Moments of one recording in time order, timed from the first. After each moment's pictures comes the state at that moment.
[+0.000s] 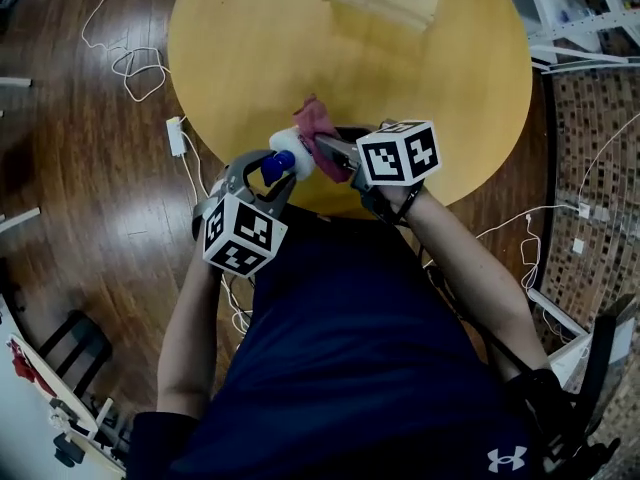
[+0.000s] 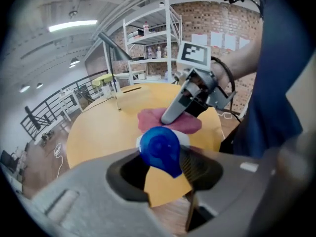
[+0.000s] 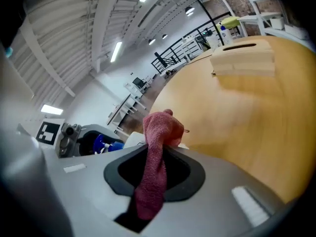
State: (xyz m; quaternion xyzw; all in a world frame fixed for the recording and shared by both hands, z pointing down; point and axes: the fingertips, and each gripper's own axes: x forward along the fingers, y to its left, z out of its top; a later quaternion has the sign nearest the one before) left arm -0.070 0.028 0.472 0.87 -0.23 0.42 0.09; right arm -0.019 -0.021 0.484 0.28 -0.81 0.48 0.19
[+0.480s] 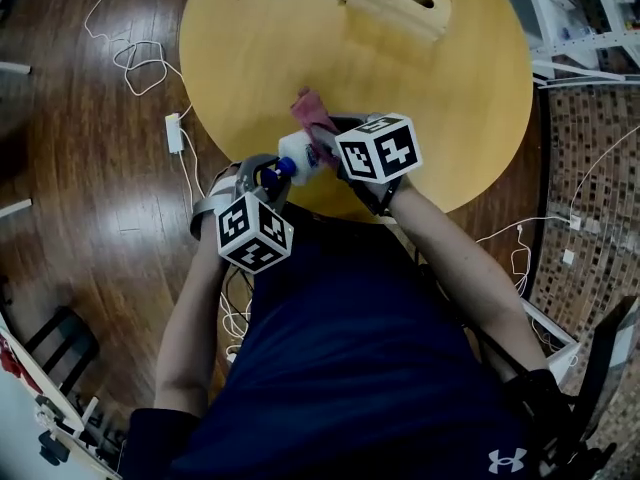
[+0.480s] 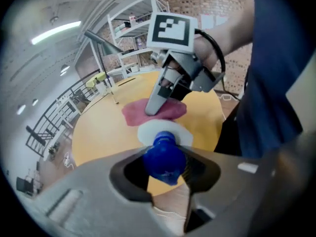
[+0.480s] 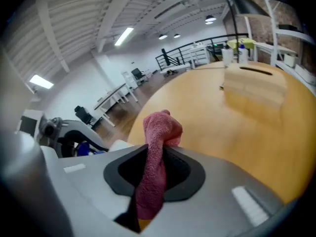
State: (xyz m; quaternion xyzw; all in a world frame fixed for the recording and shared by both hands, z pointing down) left arm -0.093 0.036 0.500 0.85 -0.20 0.49 0.04; right arm -0.040 -0.045 0.506 0.32 -0.82 0.39 0.29
